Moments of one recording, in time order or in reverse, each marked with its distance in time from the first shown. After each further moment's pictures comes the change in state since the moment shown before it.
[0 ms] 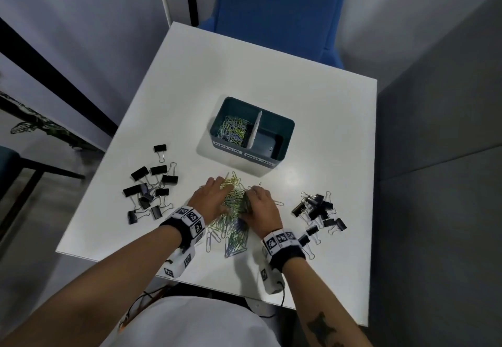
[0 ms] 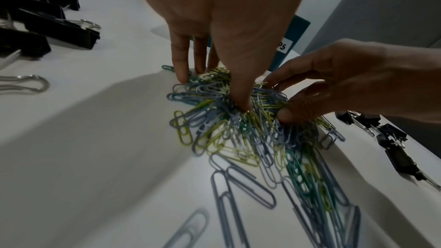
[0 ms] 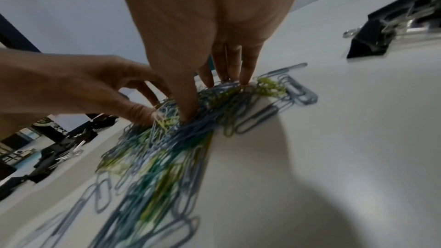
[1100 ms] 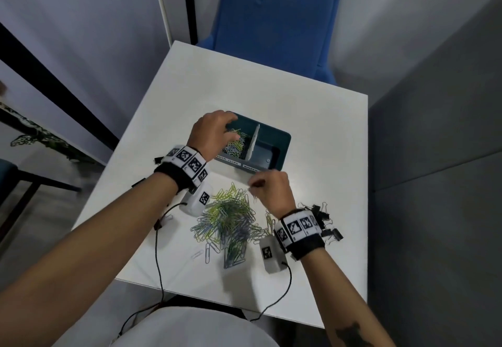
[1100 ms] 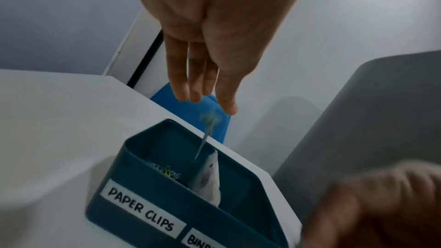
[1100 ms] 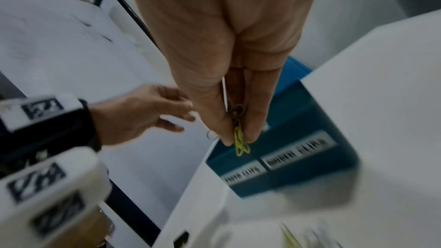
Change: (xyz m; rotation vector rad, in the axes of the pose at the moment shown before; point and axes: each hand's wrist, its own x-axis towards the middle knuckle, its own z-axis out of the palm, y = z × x) left_hand 0.063 0.007 -0.178 -0.377 0.484 -0.016; right_hand 0.020 -0.047 -0.115 0.264 0.214 -0.013
